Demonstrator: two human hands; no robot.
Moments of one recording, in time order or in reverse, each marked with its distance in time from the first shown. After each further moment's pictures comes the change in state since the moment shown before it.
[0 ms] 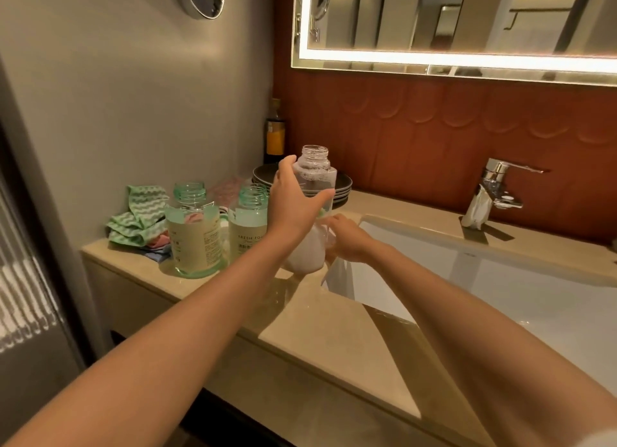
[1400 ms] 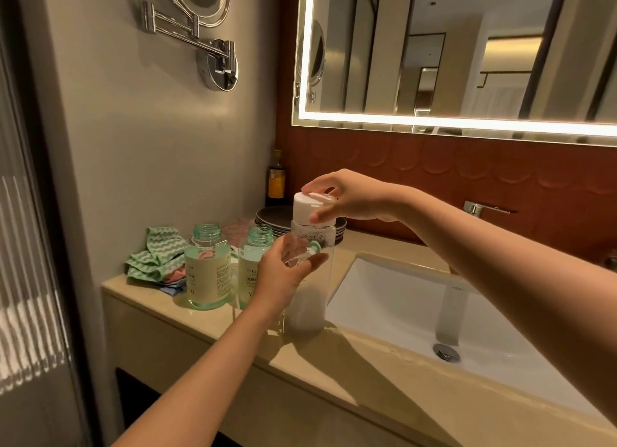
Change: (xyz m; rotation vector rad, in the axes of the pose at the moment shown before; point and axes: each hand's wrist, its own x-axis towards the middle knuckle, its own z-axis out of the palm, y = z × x) left_hand -0.057 -0.004 -0.036 -0.363 -0.191 -0.082; right_hand -0.085 -0.113 -0.143 0.055 0.036 -0.226
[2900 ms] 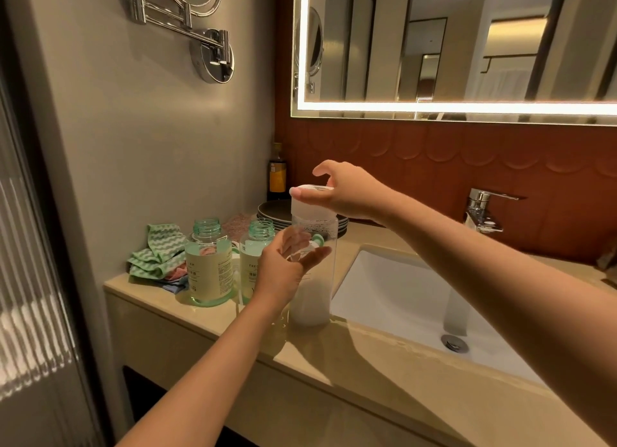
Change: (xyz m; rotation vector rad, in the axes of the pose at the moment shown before) left_hand 0.006 -0.007 0.000 -0.091 0.005 -0.017; right_hand 0.001 -0.006 0.019 -0.090 0.203 0.105
